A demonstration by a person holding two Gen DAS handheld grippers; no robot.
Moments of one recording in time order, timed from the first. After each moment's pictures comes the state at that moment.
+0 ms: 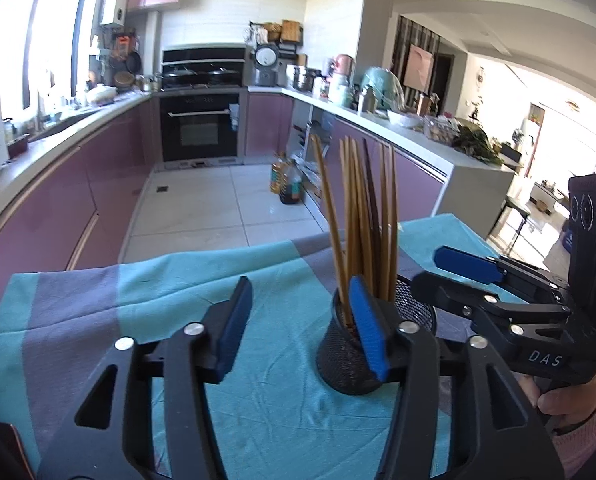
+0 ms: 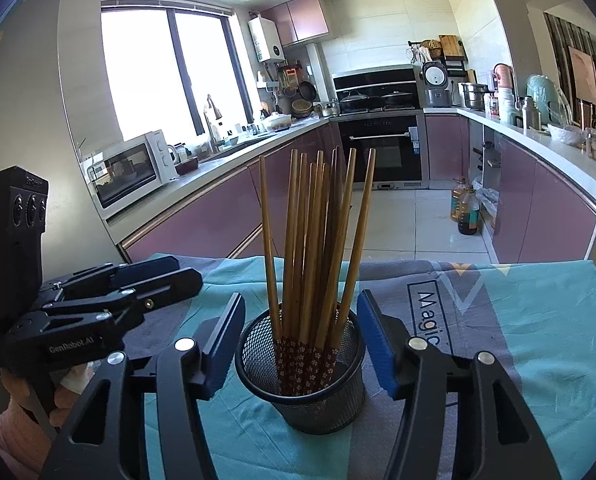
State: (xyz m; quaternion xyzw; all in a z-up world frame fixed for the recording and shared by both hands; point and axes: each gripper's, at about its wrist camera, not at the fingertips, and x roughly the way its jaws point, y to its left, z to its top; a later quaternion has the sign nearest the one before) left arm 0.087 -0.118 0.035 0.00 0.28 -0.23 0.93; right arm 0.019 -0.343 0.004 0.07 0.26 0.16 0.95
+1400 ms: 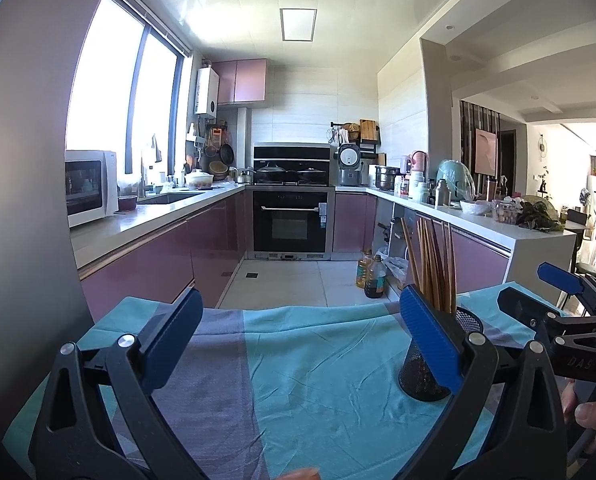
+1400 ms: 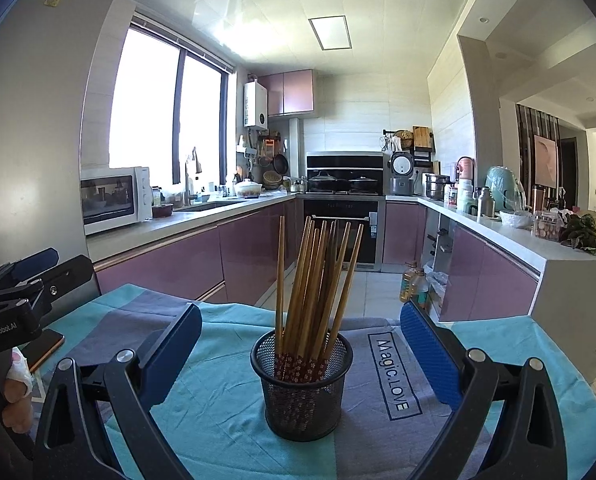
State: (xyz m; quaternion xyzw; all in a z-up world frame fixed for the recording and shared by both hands) left arm -0.054 -0.031 0.060 -0.01 0.10 -0.07 0.99; right arm -0.059 -0.309 0.015 0.00 0.11 0.07 0.99
